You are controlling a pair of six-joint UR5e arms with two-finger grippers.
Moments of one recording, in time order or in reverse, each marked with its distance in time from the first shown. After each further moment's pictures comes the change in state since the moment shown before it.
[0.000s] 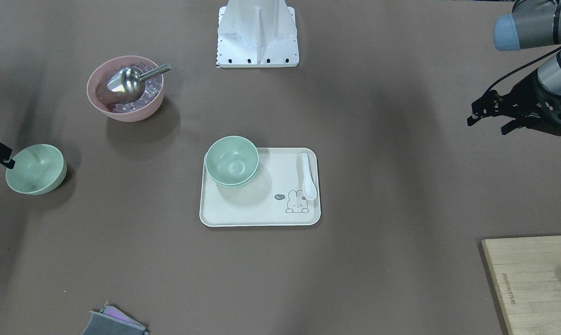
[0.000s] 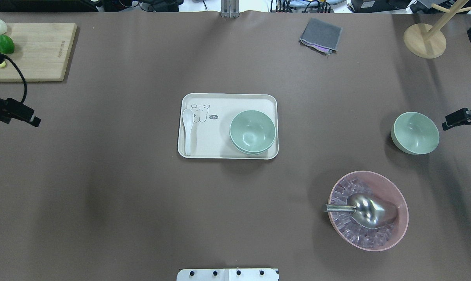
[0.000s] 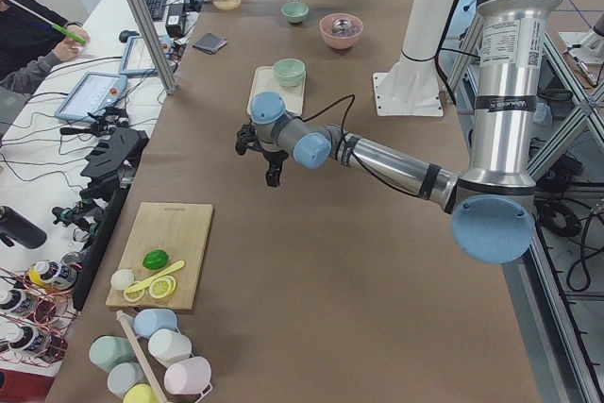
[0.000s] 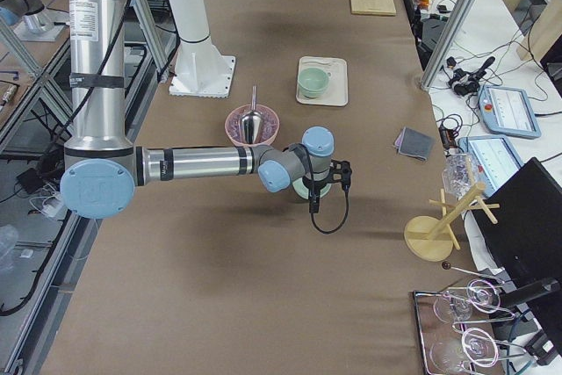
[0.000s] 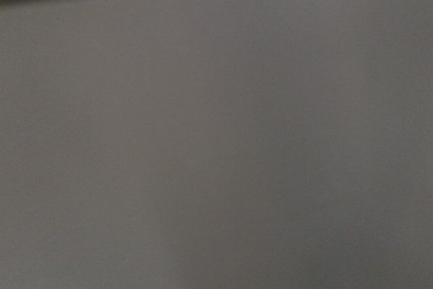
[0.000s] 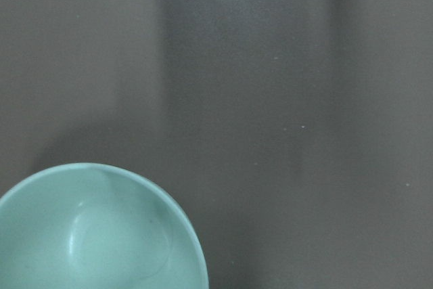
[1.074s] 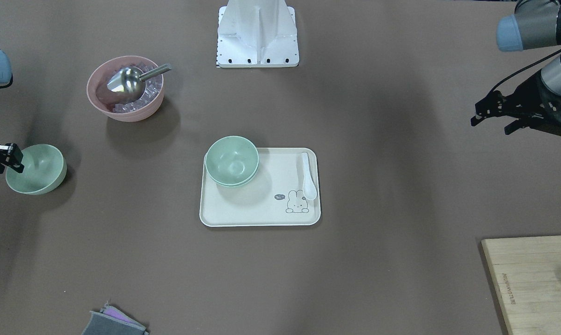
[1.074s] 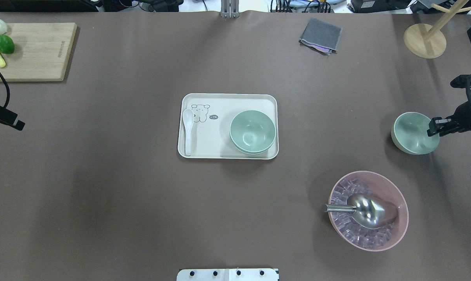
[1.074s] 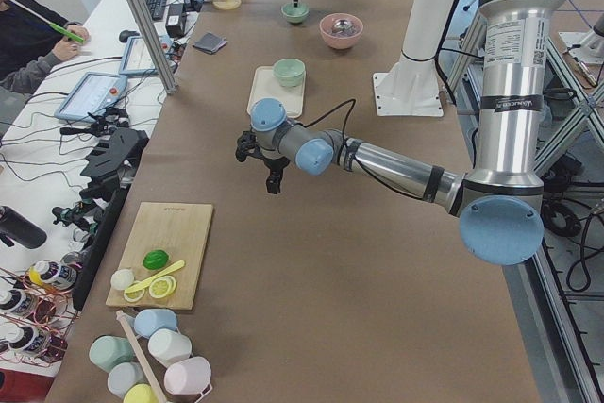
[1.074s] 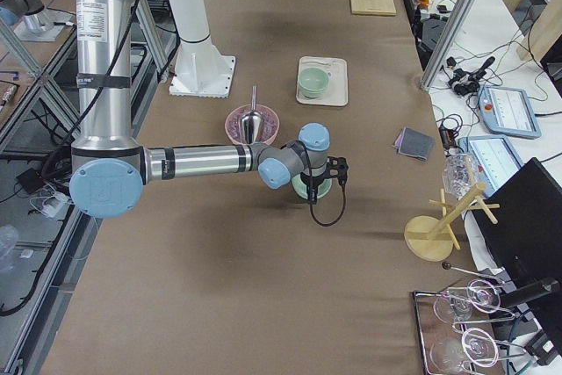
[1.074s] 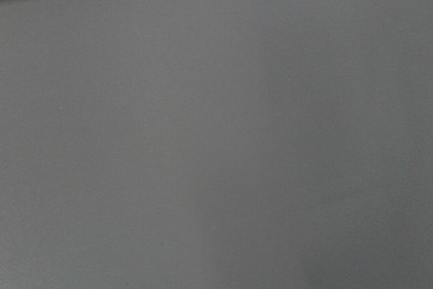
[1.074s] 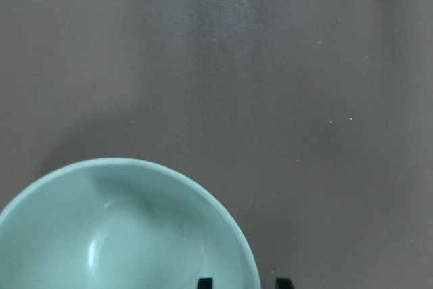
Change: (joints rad) left arm -0.003 0.007 0.007 -0.001 -0.001 0.008; right arm -0.058 -0.003 0.005 0.024 -0.058 0.050
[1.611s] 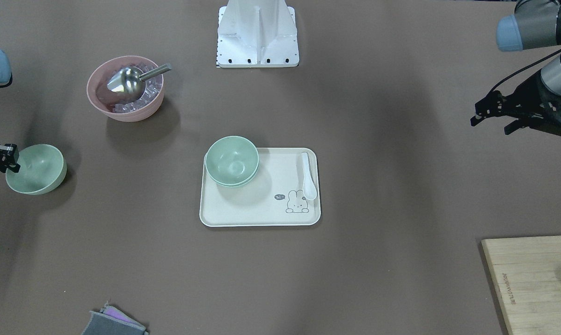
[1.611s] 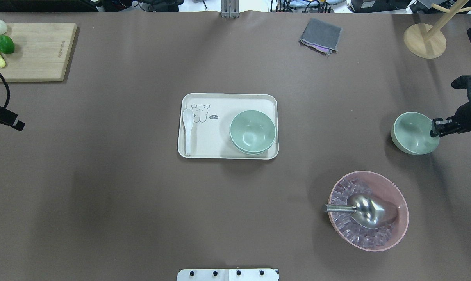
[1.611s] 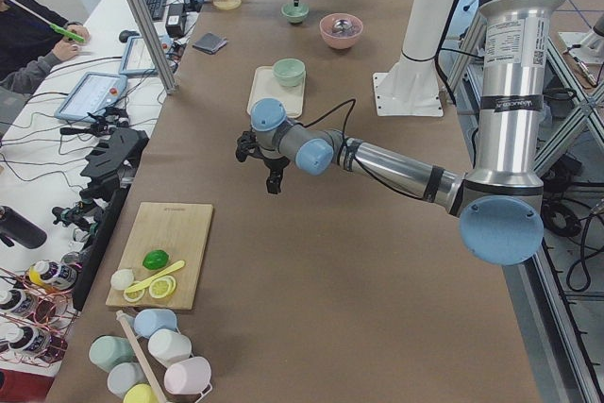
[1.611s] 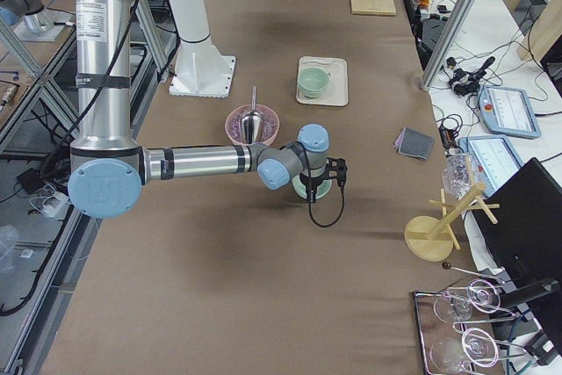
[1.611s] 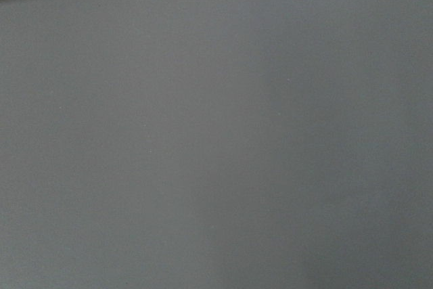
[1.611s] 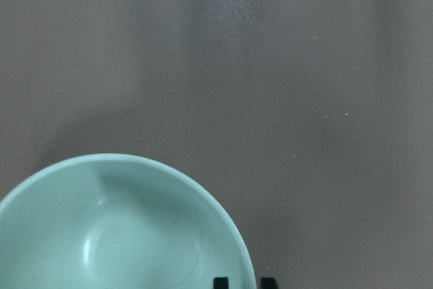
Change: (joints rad) left arm 0.000 0.001 0.000 0.000 0.000 -0.001; right arm 0.000 -0.004 0.002 0.000 0.000 0.003
